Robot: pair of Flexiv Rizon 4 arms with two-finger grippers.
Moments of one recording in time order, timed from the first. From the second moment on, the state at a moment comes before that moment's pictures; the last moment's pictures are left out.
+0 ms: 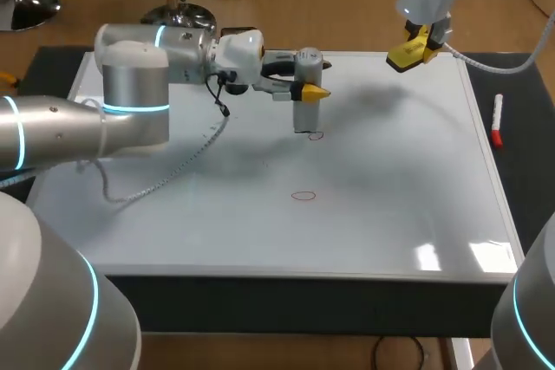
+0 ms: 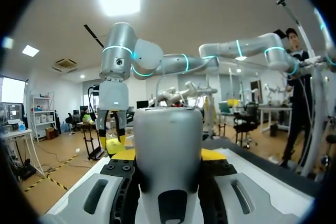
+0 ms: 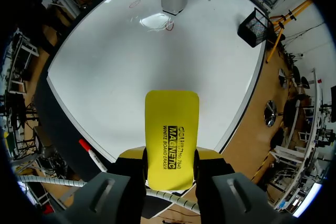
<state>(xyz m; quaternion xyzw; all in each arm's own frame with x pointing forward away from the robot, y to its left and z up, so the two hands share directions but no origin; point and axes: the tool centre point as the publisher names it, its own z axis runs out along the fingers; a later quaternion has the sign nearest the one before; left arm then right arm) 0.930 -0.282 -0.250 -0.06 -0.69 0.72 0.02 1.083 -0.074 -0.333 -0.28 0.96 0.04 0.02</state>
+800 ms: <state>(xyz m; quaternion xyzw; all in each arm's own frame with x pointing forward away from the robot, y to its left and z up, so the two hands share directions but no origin) 0.932 -0.298 -0.276 -0.07 -0.67 0.74 0.01 1.083 -0.074 -0.333 -0.28 0.96 0.04 0.02</state>
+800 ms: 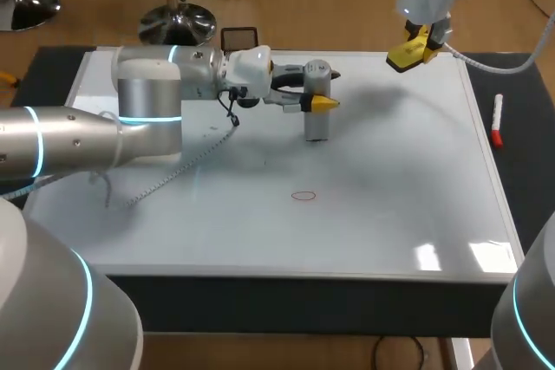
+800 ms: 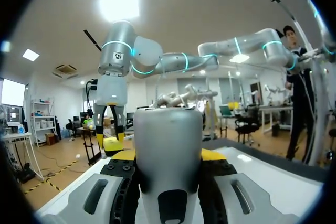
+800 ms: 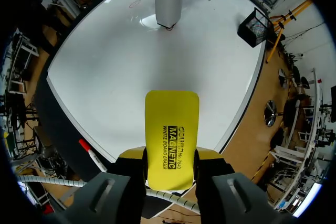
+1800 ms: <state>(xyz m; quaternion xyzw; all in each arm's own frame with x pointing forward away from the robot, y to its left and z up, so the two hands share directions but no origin) 0.934 -0.302 -0.288 -0.06 -0.68 0.73 0.03 1.083 -0.074 -0.334 -0.28 0.96 0.04 0.02</state>
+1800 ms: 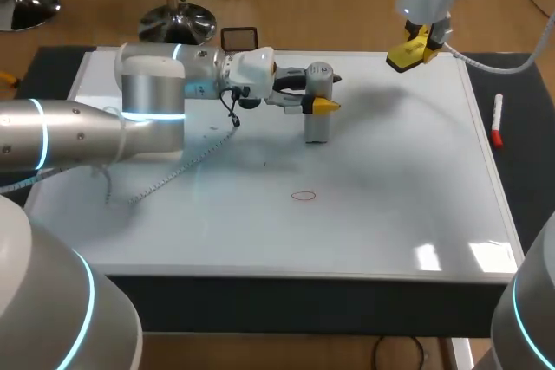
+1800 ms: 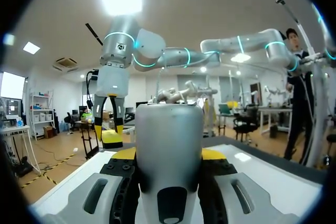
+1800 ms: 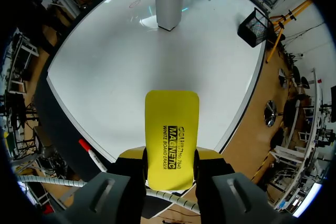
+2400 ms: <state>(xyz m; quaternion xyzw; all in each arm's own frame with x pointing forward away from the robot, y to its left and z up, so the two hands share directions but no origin) 0.937 -0.301 -0.275 -0.07 -0.68 0.73 0.02 1.083 -0.074 -0.334 -0.28 0.96 0.04 0.02</state>
